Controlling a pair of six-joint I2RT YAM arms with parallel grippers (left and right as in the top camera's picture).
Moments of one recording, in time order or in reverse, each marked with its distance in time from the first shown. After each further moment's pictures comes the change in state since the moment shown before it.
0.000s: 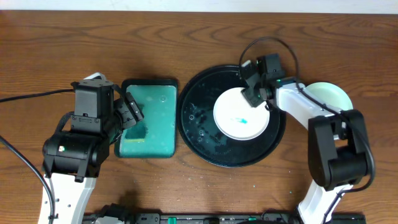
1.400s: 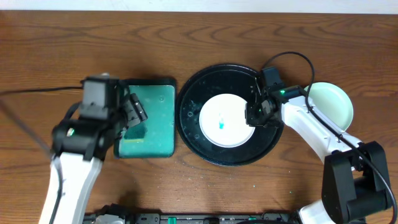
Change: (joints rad) left arm 0.000 0.123 -0.012 -0.027 0.034 0.011; right arm 0.068 -0.257 -0.111 -0.394 -0.104 0.740
